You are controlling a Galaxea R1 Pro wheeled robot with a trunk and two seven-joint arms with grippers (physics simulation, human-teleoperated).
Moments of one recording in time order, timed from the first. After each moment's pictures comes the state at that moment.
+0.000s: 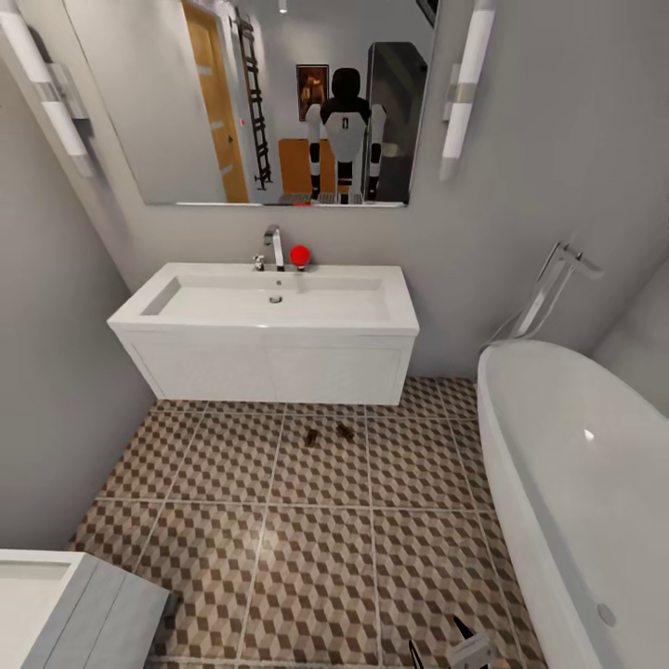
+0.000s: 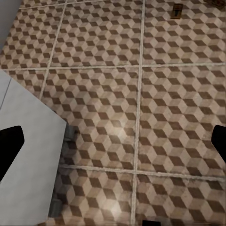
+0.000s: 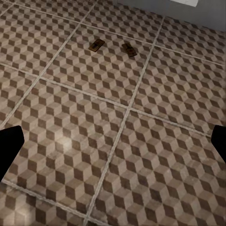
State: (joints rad) left arm -0.27 0.01 -0.27 0.07 0.16 -0.97 0.25; right arm -0.34 -0.01 0.13 -0.02 0.28 -0.96 -0.09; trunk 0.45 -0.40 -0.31
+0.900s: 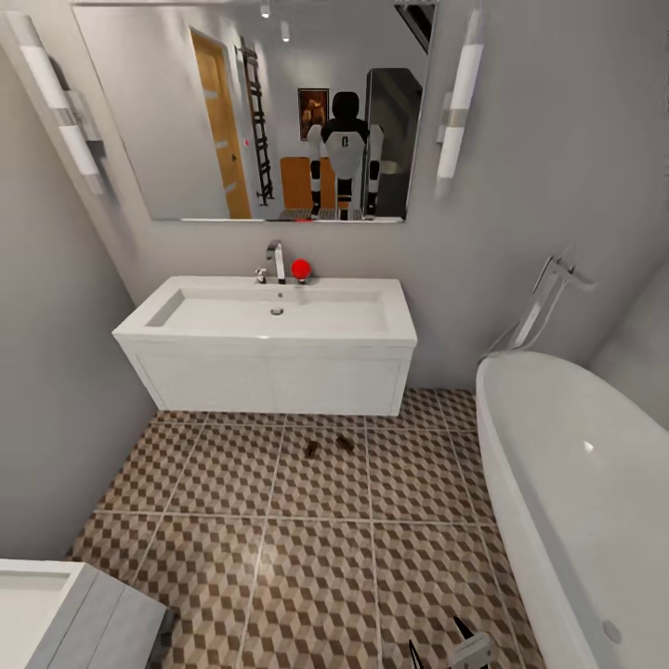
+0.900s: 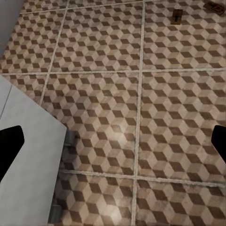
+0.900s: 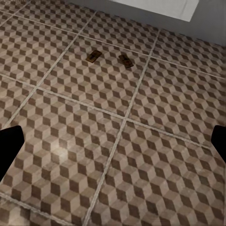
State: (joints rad) left arm -0.27 0.01 -0.27 0.07 0.16 -0.94 0.24; right arm -0.34 -0.01 0.13 -0.02 0.28 -0.96 -0.09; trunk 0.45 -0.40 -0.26
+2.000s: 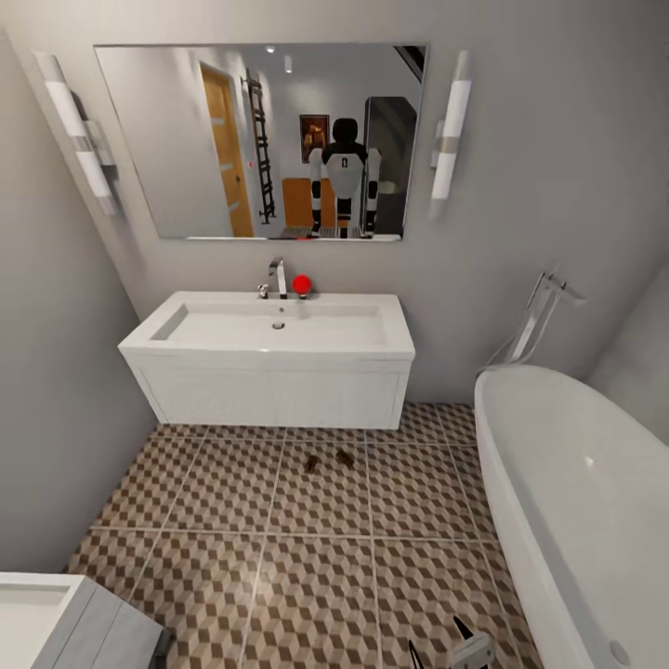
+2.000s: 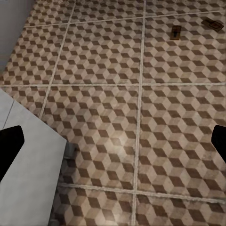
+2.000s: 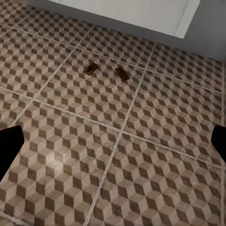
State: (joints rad) left arm -0.27 0.01 -0.27 0.07 0.16 -0.94 0.24; right arm -0.34 -0.01 0.13 -0.02 0.28 -0.95 -0.09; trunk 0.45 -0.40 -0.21
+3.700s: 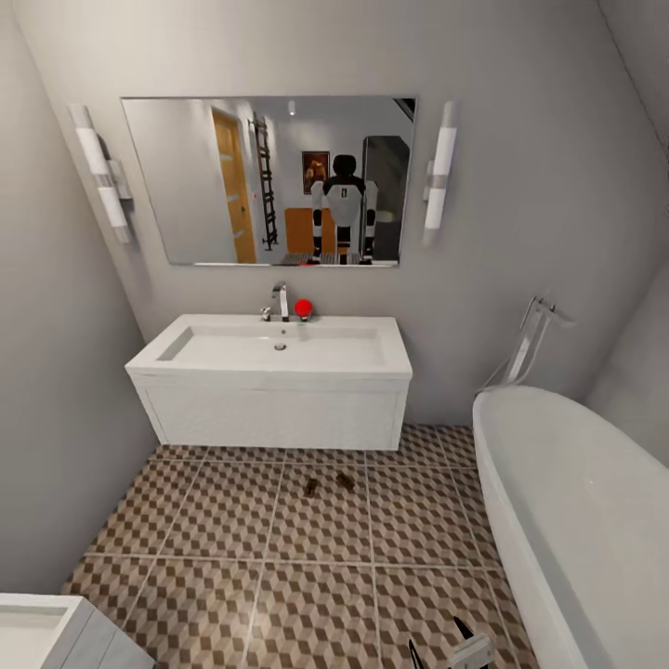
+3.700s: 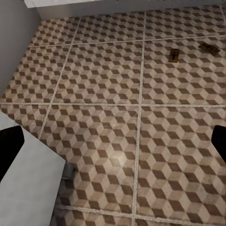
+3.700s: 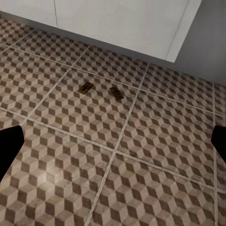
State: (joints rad) left arm -0.27 0.01 -0.27 0.07 0.16 -0.94 0.24; right arm -0.34 -0.01 0.13 -0.02 0.28 -0.95 -0.09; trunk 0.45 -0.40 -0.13
